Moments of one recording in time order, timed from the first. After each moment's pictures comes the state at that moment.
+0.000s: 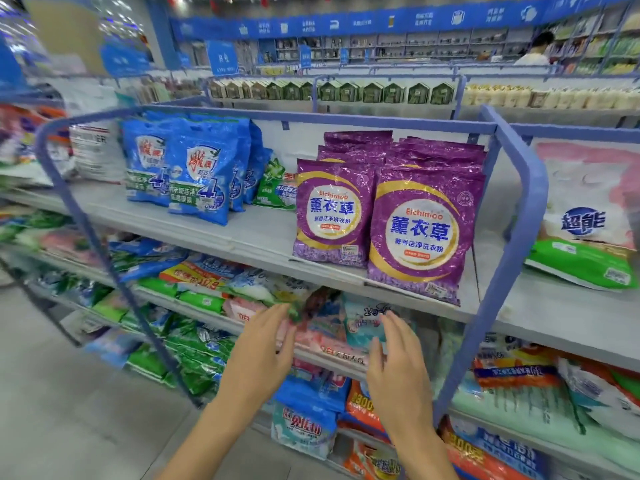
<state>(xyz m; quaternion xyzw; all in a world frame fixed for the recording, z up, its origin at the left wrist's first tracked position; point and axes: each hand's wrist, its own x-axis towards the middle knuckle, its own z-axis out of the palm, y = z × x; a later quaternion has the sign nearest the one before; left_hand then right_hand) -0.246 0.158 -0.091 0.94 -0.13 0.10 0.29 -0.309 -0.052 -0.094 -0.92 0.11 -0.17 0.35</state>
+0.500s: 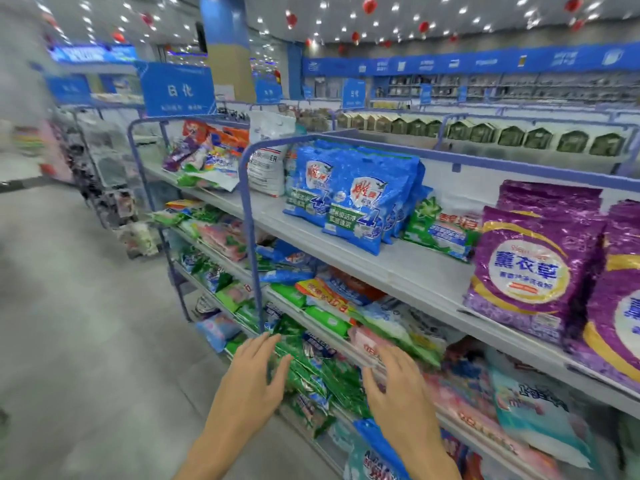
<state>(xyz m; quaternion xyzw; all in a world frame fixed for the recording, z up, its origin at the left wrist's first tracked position) -0.276 0.417 -0.081 0.95 0.08 0.12 0.26 -0.241 0.177 -0.080 -0.95 -0.07 -0.04 0.30</state>
